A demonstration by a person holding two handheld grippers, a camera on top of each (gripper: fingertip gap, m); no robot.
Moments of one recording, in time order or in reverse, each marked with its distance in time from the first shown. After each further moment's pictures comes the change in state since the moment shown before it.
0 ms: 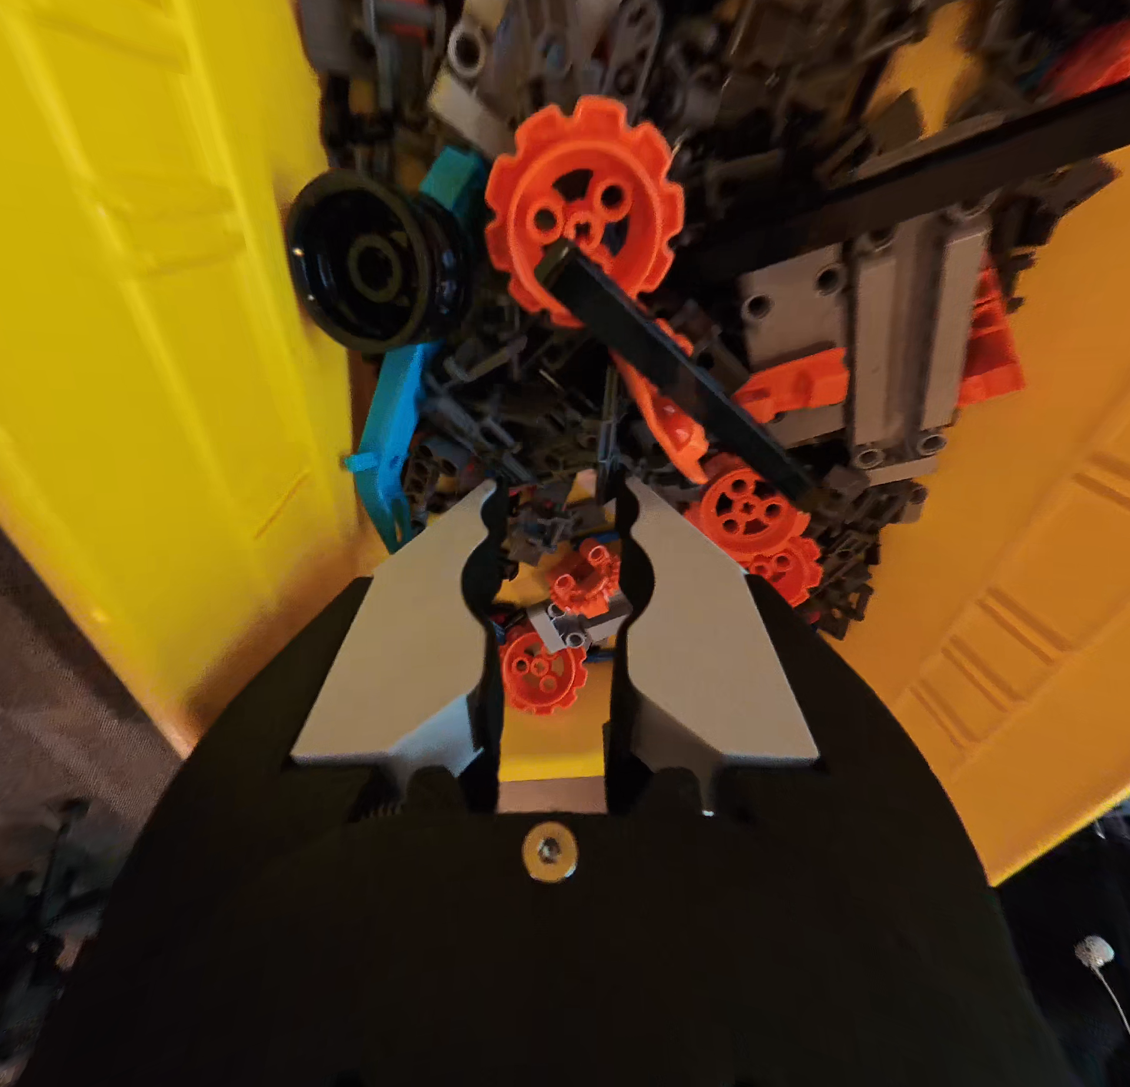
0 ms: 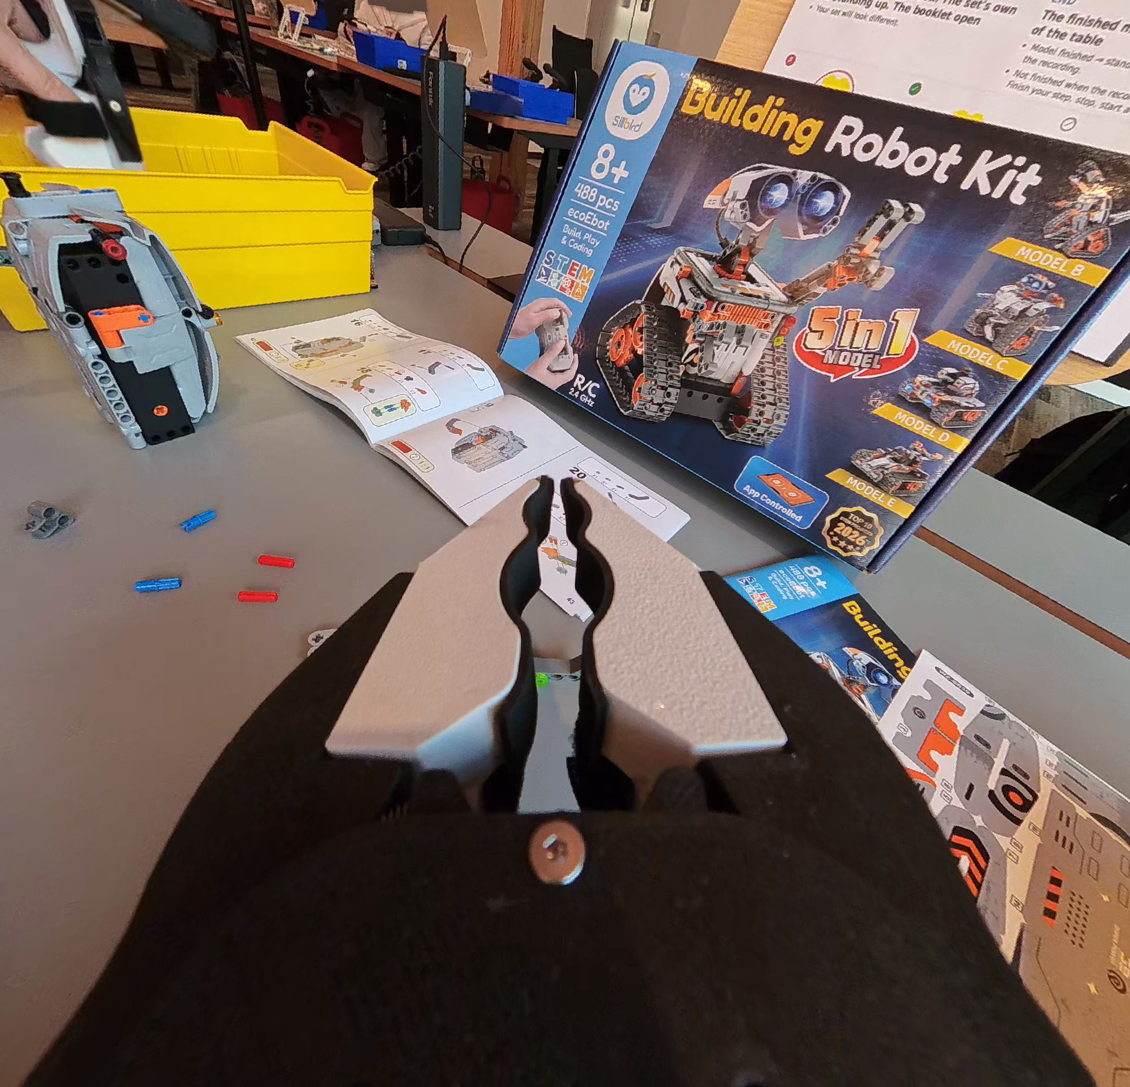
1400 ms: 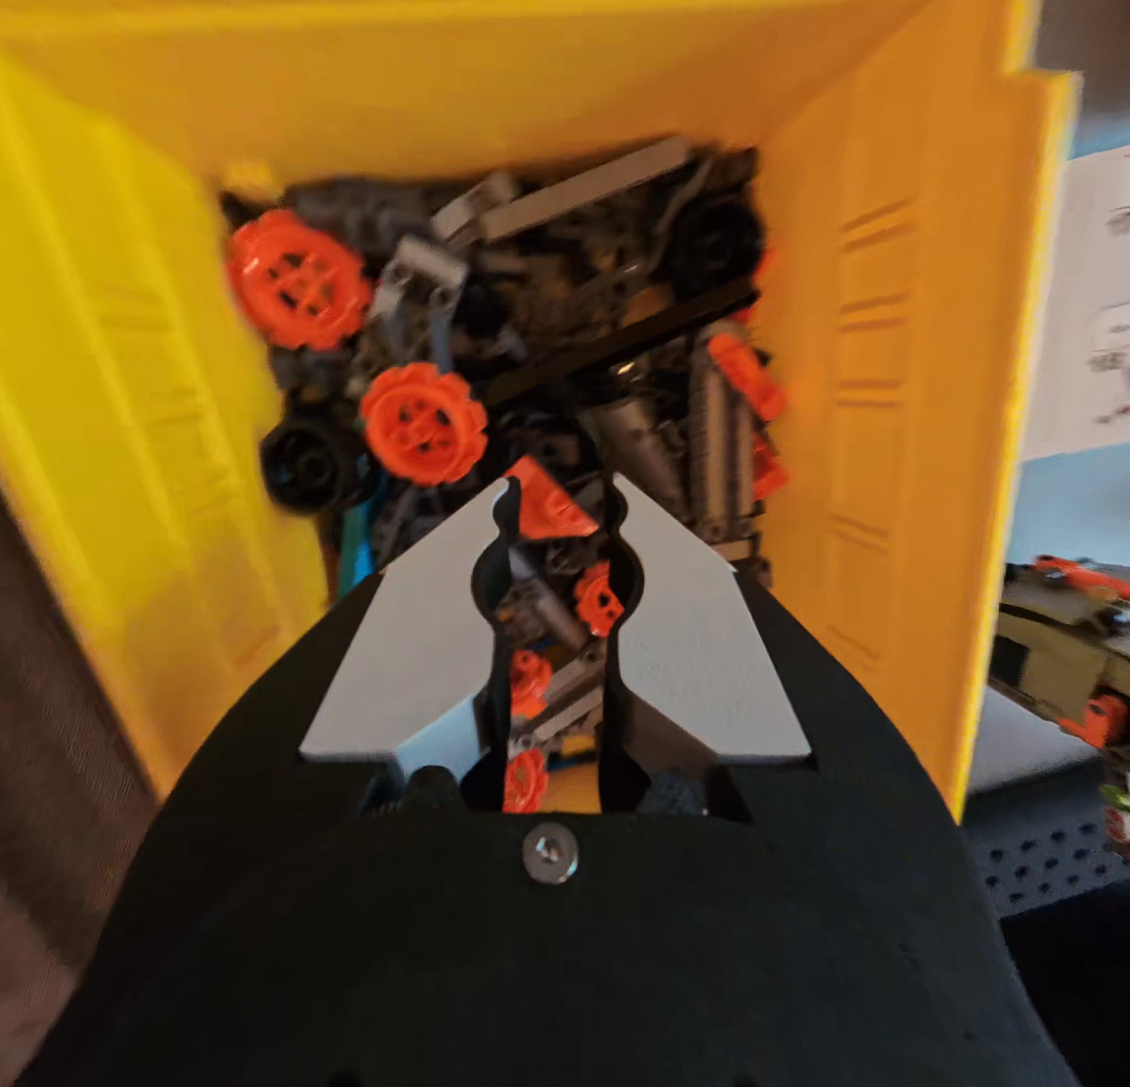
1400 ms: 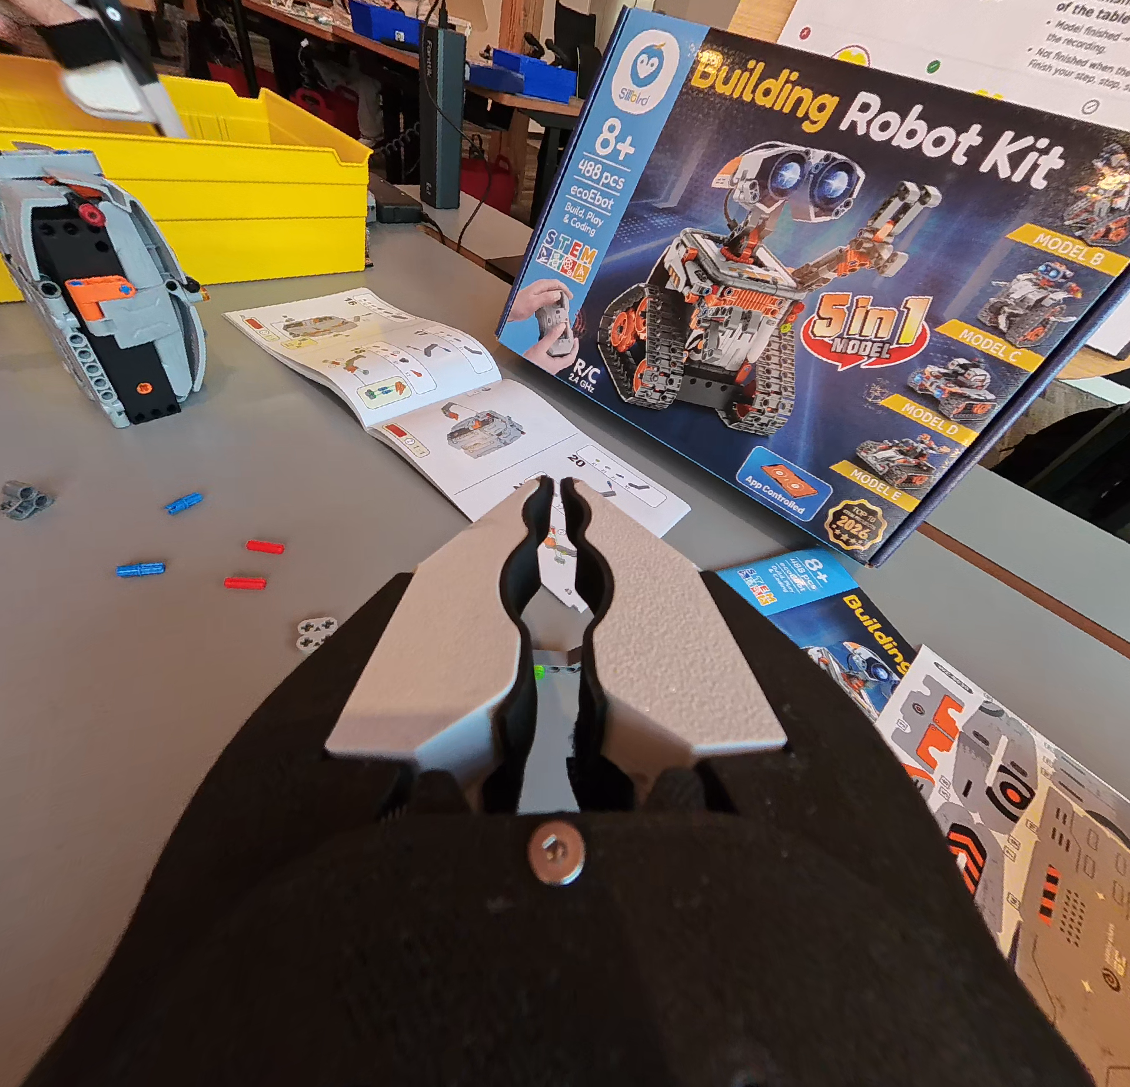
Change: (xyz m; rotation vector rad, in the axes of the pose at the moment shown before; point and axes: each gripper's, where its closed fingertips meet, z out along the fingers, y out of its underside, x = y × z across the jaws) left arm 0.038 -0.051 -0.033 0.290 0.086 0.140; right arm 0.000 0.007 0.004 -0.024 0.001 -0.019
